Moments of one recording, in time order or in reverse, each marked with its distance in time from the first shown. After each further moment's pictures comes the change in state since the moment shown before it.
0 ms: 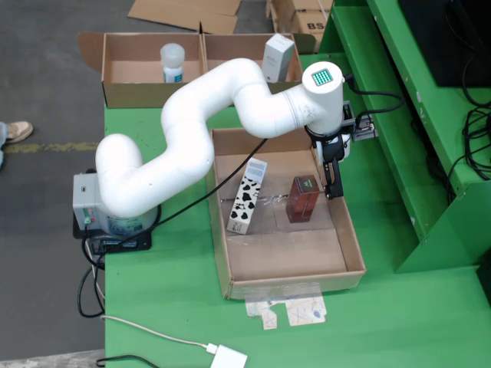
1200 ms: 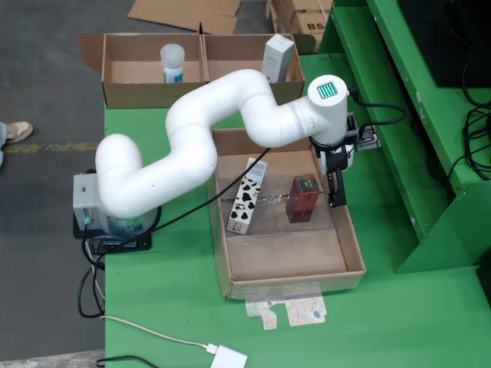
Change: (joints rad) arm -0.023 -0.087 0.000 0.084 0.008 -0.012
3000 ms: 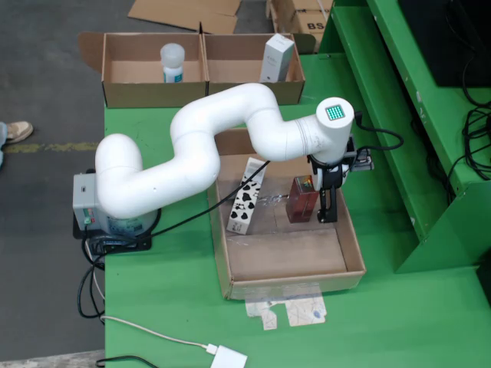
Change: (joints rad) arm -0.032 -0.114 -0.002 0.003 0.037 -0.003
